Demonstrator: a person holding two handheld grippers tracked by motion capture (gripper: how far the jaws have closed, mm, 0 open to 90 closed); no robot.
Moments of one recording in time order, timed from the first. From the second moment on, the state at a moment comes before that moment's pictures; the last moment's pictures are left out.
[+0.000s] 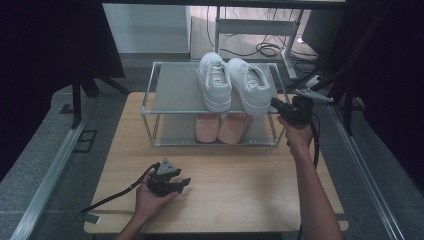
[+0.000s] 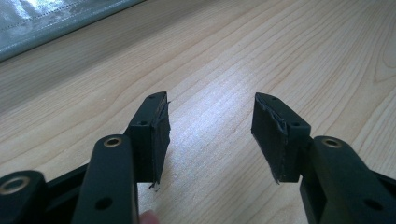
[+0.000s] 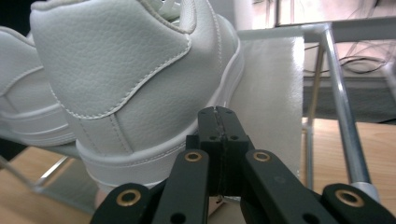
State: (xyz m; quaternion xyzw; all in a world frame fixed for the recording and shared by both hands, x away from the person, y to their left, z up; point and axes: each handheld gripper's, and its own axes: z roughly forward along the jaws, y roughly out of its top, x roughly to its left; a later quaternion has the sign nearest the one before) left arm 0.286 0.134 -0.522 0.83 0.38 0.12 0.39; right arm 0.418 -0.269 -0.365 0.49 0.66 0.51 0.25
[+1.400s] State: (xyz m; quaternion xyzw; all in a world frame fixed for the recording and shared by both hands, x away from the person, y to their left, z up) left arm 0.287 0.132 -0.523 0.83 0.38 0.12 0.39; right arm 0.407 -0.226 -0.365 0.46 0.67 0.53 0.23
